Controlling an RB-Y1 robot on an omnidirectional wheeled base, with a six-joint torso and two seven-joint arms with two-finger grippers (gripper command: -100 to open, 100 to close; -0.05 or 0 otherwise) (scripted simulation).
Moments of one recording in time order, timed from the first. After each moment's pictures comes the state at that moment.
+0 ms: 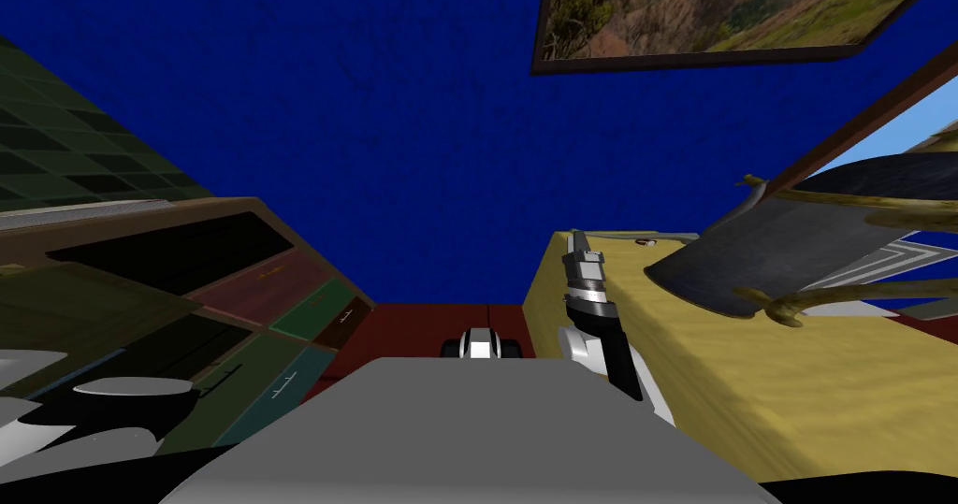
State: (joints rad) left arm -0.16 1.01 1.46 -0.71 0.09 -0.05 0.13; right arm 0.52 0.00 -0.02 -2.36 0.07 -0.38 0.14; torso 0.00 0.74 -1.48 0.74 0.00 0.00
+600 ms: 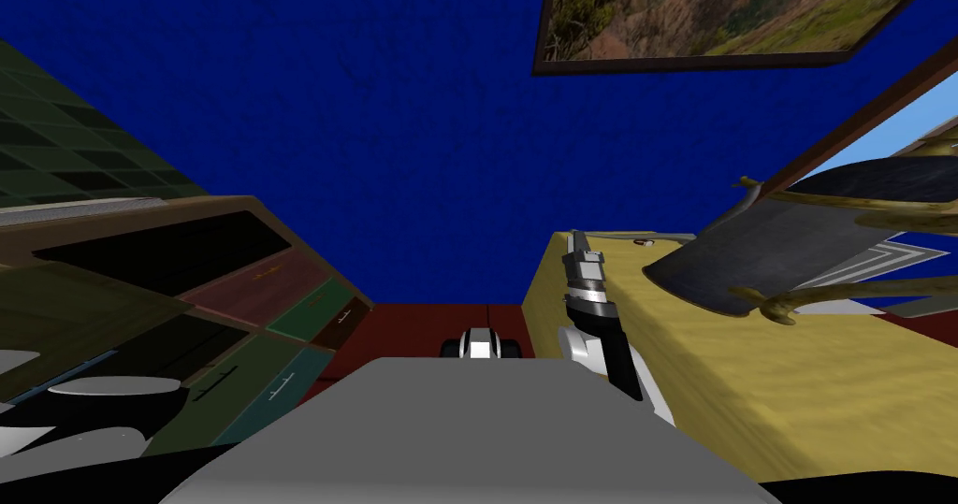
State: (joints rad) left arm -0.17 1.05 1.47 -0.70 0.08 -0.01 0.12; right arm 0.52 0.00 -0.02 -2.36 0.07 -0.38 0.14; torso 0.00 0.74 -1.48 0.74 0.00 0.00
